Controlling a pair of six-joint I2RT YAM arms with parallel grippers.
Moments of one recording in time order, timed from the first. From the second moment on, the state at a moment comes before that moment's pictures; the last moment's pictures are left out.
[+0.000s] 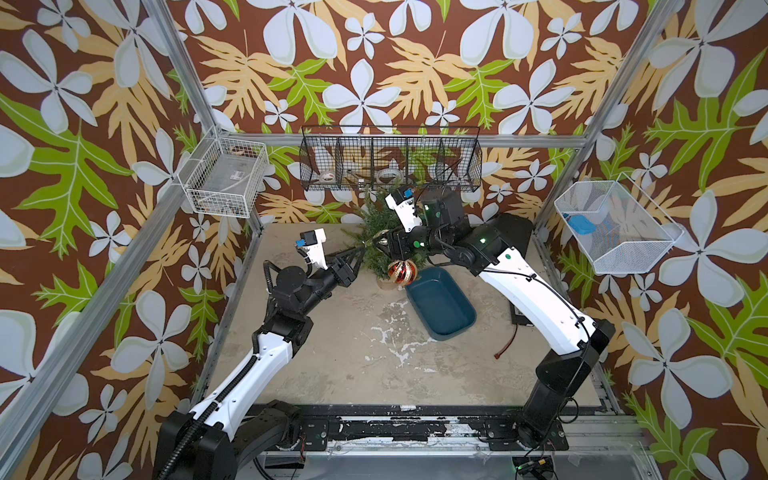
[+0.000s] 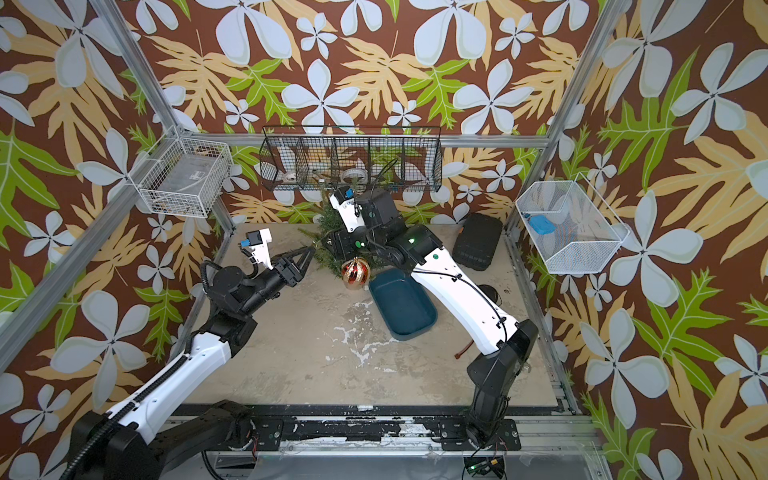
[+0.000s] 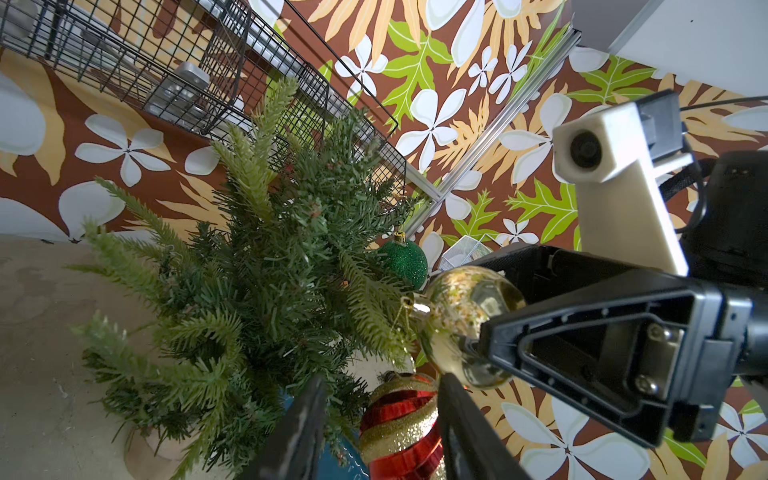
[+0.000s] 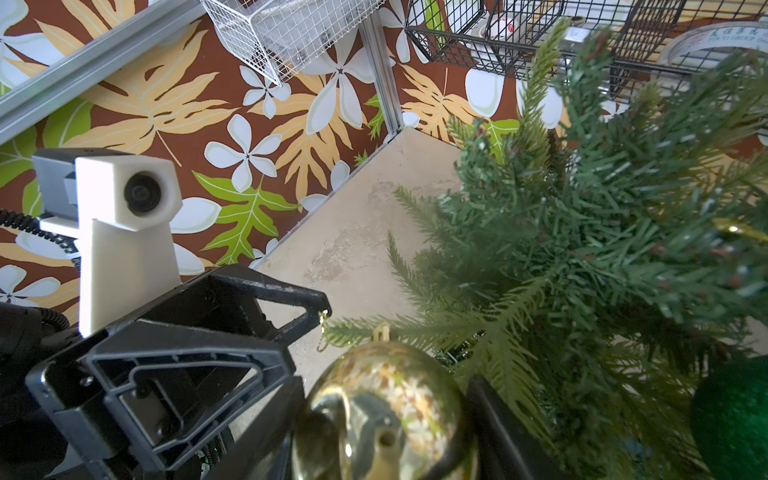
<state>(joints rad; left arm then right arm) -0.31 1.08 0.74 0.47 0.37 -0.74 0.72 1.77 2.03 -0.76 -0.21 0.18</state>
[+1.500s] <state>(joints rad) -0.33 1.17 0.83 0.45 0.38 -0.71 0.72 1.70 2.00 -0.74 -0.29 0.21</state>
